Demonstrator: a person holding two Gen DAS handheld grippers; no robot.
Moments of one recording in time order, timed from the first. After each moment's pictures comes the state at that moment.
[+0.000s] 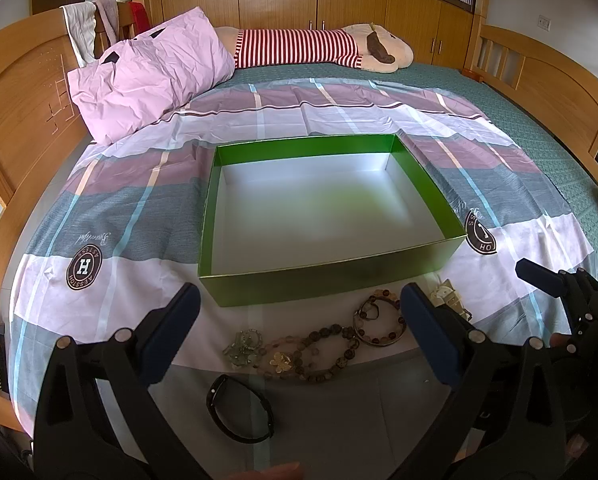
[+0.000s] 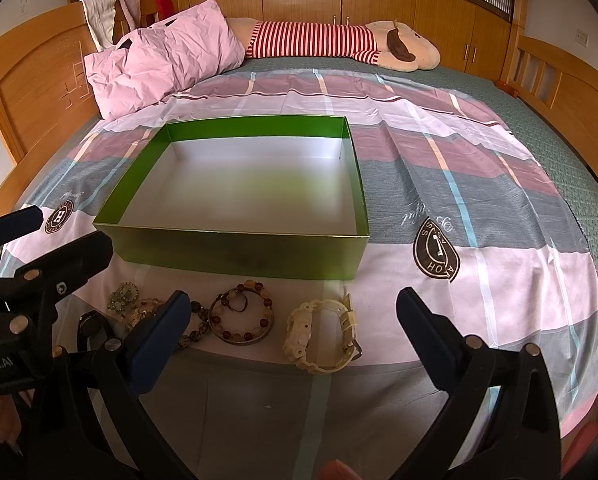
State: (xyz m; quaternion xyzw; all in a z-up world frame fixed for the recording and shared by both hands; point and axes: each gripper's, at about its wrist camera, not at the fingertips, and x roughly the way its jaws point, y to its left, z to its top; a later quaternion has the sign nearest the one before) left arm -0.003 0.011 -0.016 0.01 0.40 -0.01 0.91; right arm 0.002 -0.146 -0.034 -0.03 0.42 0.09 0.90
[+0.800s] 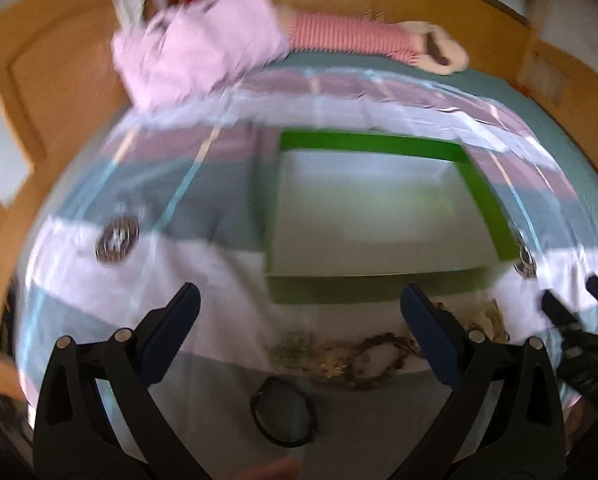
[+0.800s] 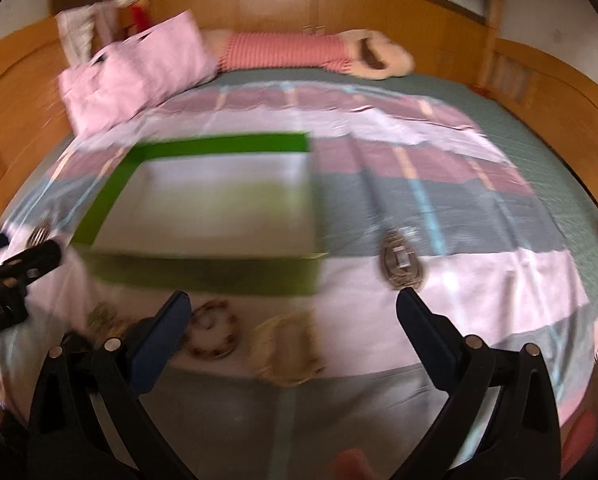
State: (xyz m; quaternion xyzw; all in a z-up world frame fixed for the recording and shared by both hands) left arm 0.015 0.071 -0.022 -0.06 0.44 0.07 0.89; right arm 0.007 -0.173 -0.015 0.00 0.40 0.02 0.92
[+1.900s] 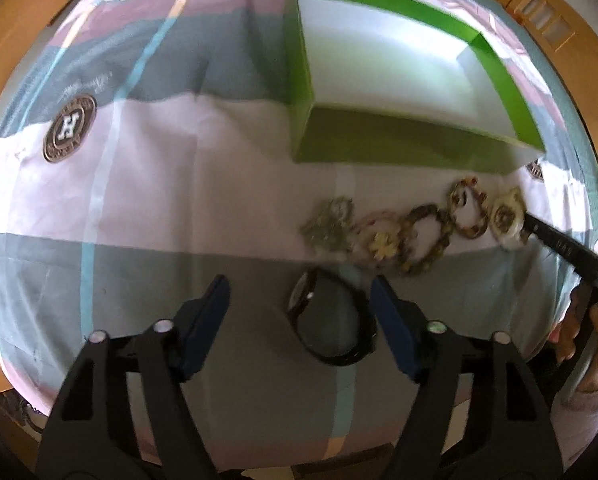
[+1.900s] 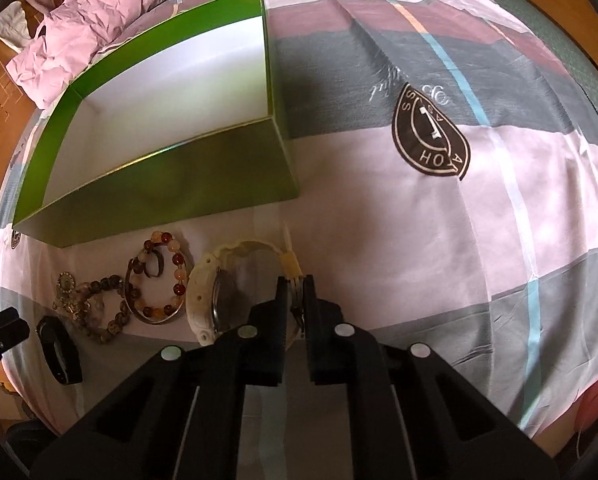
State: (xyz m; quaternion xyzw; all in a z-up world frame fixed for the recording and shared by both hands) left arm 0.005 0.117 -0.100 -0.08 0.62 -0.03 0.78; right arm 0.049 -0.201 -0.101 0.06 0.58 0.03 0.81
